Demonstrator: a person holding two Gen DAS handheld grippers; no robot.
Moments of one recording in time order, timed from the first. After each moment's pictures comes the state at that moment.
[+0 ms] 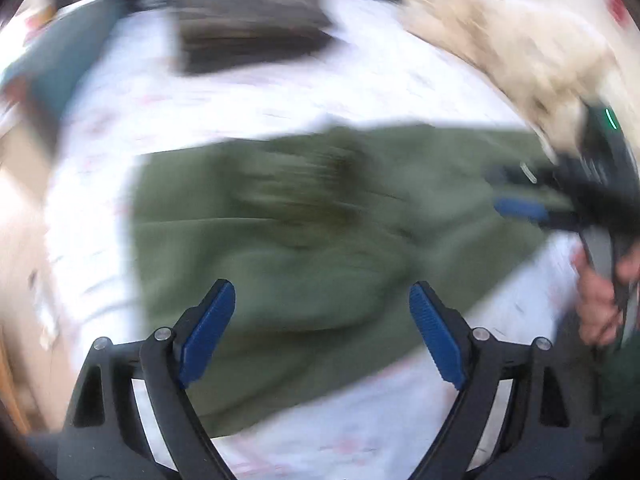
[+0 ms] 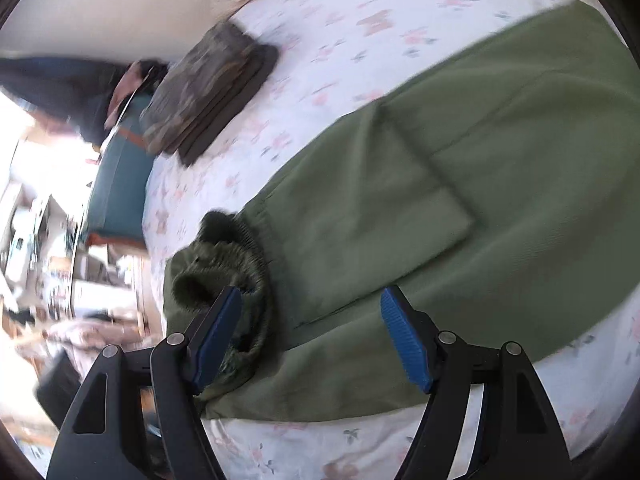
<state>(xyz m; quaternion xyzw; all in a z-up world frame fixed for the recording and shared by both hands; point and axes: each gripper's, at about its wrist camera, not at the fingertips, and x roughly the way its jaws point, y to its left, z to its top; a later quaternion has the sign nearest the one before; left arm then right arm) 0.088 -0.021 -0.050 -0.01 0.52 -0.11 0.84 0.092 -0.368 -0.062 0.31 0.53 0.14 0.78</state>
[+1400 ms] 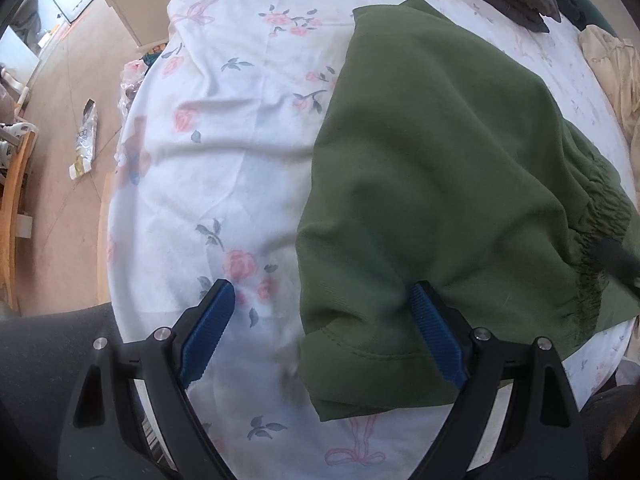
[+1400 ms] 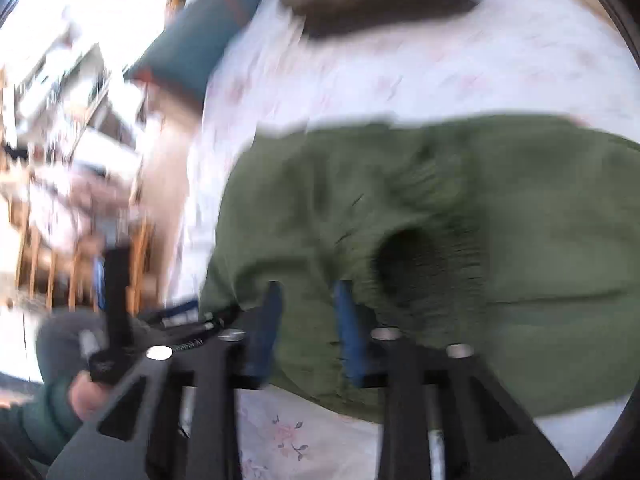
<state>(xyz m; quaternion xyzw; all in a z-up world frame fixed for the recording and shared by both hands) 0.082 0.075 -0.136 -0.13 0.64 0.08 0.75 0.106 -0.179 -0.077 0.06 0.60 0.27 0.75</state>
